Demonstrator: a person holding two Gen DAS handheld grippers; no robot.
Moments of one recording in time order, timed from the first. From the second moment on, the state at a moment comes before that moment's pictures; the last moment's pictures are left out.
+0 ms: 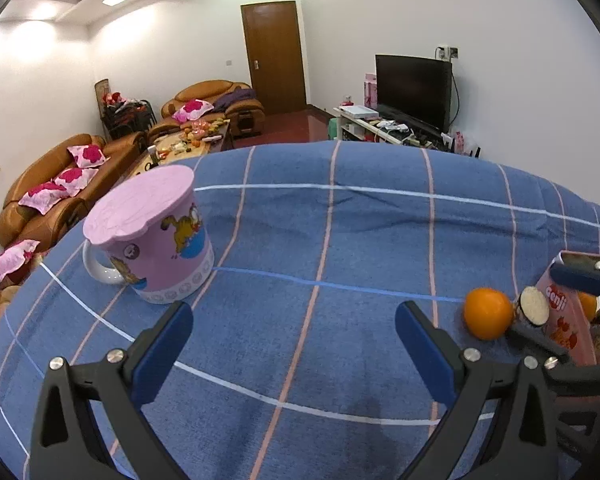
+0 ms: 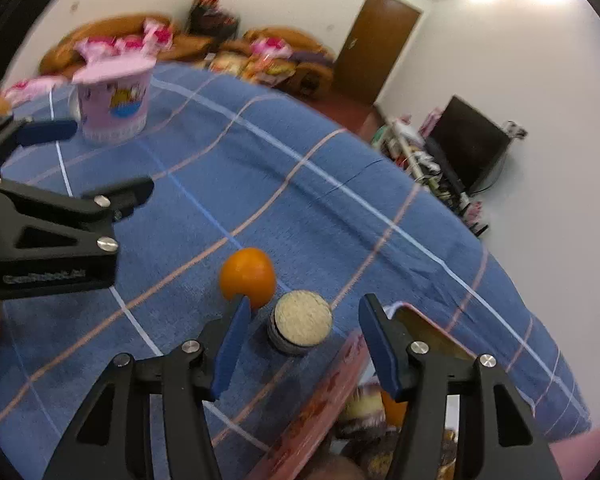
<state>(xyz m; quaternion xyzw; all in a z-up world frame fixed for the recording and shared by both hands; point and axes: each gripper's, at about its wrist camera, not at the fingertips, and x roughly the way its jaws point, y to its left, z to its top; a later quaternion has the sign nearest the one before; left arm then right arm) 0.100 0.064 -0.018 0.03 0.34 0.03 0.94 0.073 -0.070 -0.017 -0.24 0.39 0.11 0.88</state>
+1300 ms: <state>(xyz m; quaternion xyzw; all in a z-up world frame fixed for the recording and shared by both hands) 0.135 -0.049 -0.038 0.04 0.42 -0.08 0.90 -0.028 -0.124 0.040 -0.07 0.18 -0.04 0.98</state>
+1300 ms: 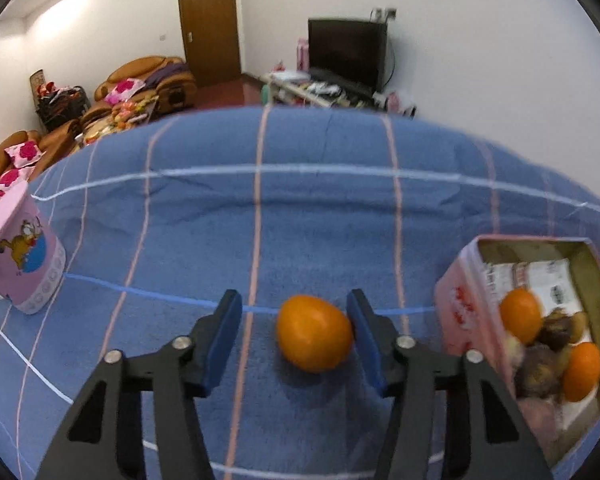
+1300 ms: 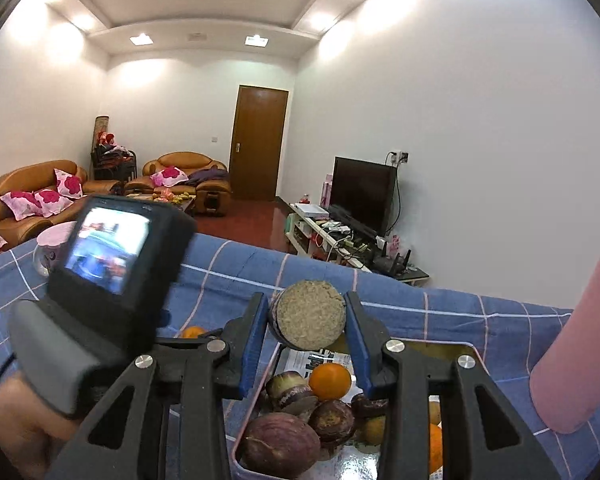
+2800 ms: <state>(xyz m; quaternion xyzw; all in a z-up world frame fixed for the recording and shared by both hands) 0.028 0.032 0.001 0.01 0.24 0.04 0.97 -0.062 -0.103 0.030 -0.05 0.16 0.00 0.99</state>
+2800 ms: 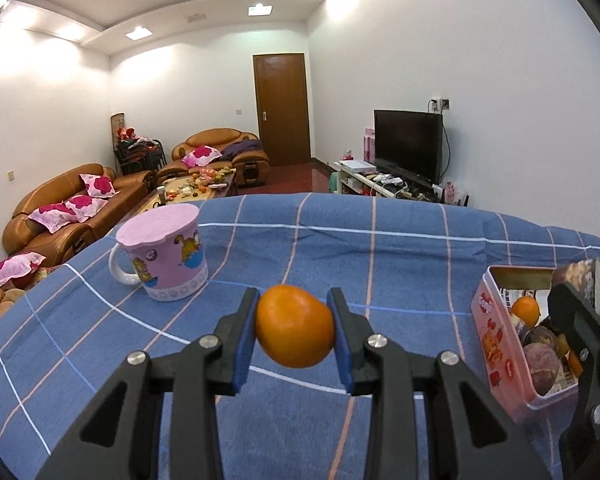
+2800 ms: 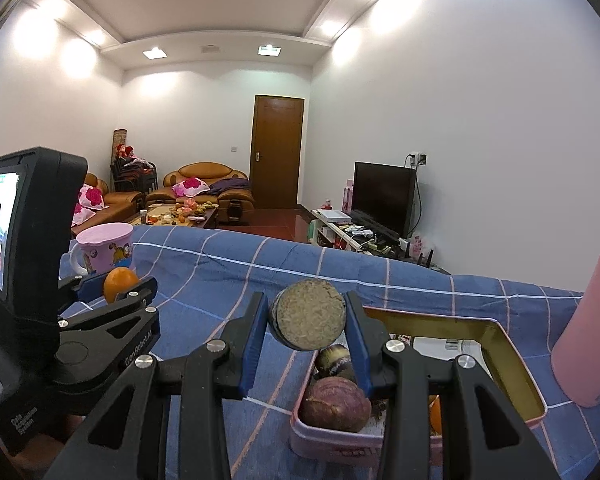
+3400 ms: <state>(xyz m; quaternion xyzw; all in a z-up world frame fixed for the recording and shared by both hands) 0.003 0.022 0.003 0.01 0.22 0.02 0.98 -0.078 -0.114 0.030 -0.06 0.16 -0.01 0.99</state>
